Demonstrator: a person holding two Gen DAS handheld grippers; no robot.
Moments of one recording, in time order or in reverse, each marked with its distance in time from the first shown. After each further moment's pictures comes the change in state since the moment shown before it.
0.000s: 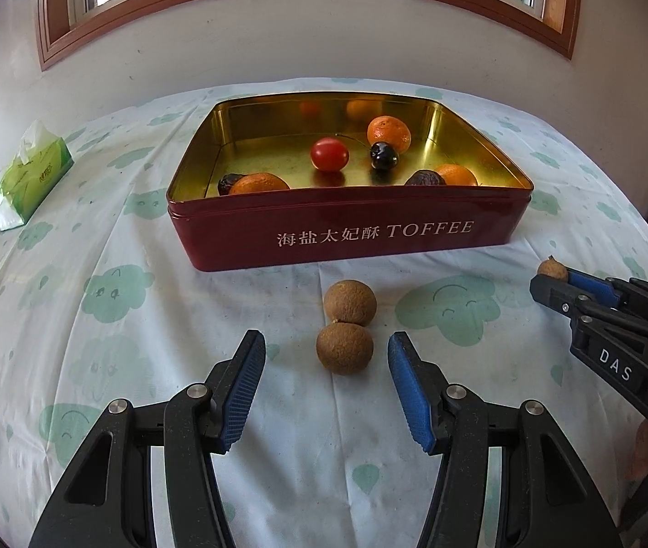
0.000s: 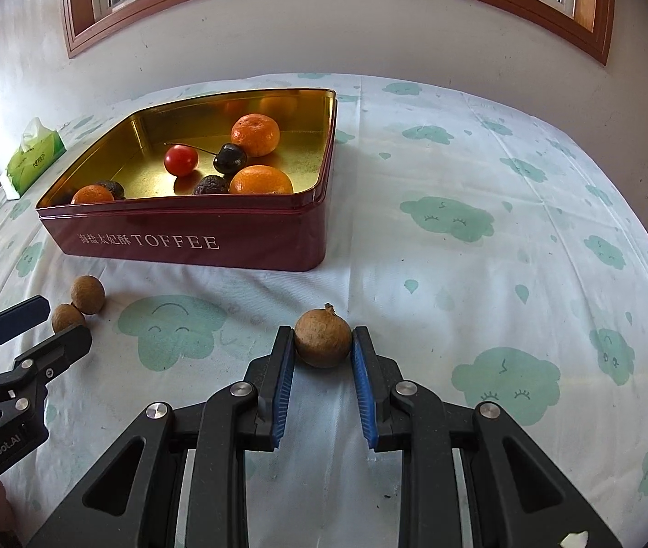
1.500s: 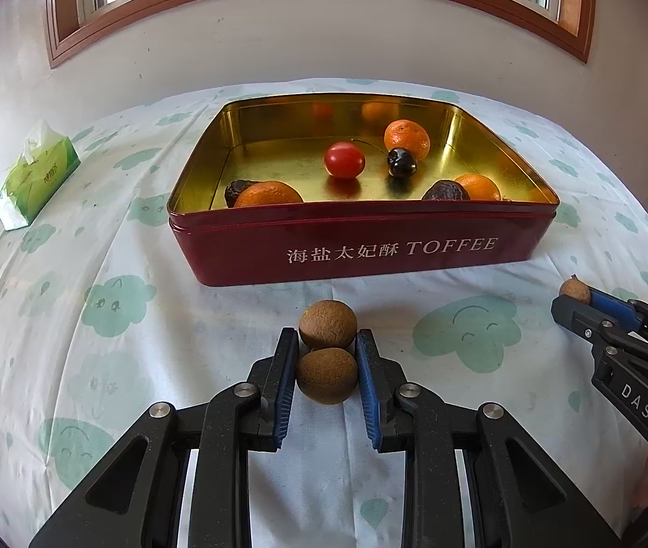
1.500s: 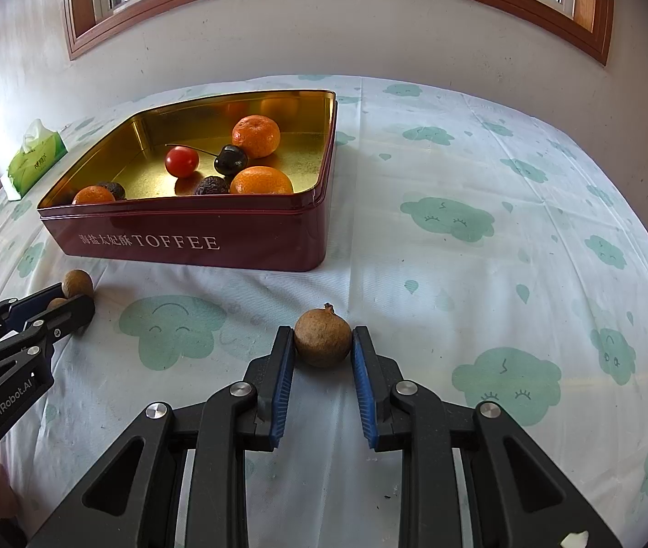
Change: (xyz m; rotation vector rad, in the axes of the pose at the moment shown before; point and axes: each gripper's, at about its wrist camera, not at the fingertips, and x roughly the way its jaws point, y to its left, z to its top) left arm 0.011 0.001 0.009 -0.017 -0.009 0.038; right arm -0.001 0.000 -0.001 0.000 -0.004 0.002
